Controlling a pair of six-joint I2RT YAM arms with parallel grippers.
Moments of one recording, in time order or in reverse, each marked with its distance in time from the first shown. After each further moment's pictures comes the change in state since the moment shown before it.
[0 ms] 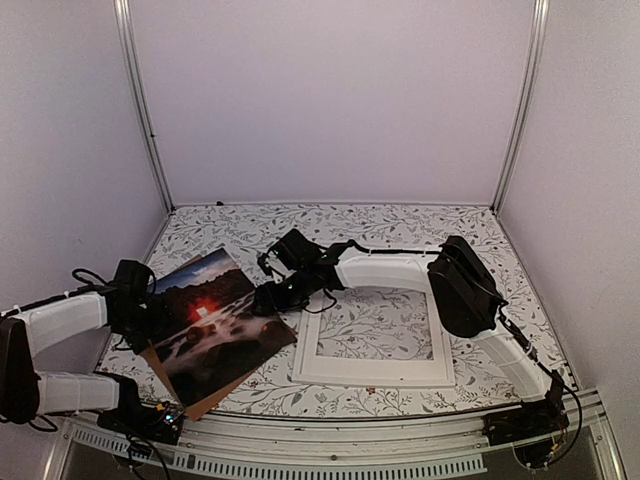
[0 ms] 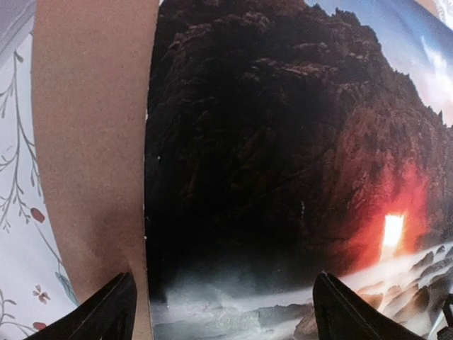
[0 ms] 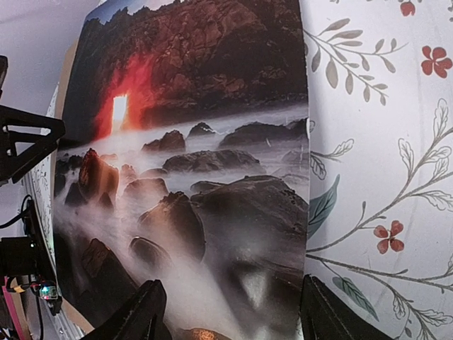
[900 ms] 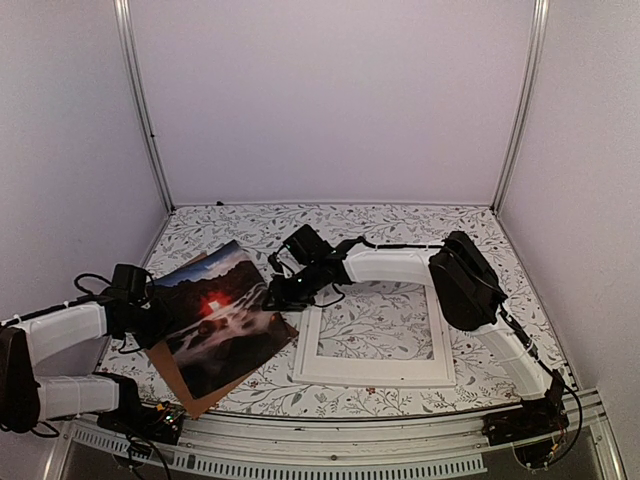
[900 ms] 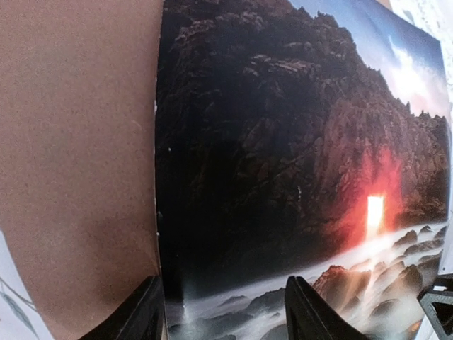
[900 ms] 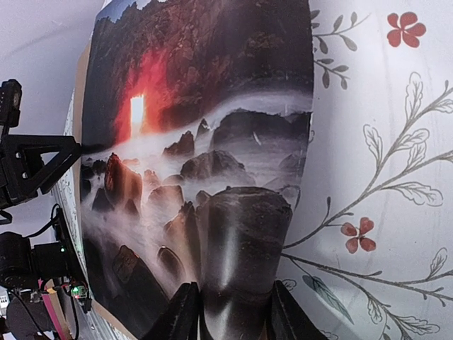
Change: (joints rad) left arm 0.008 -0.055 -0.078 0.169 0.125 0.032; right arm -0.052 0.003 -0.037 0.047 -0.145 0.100
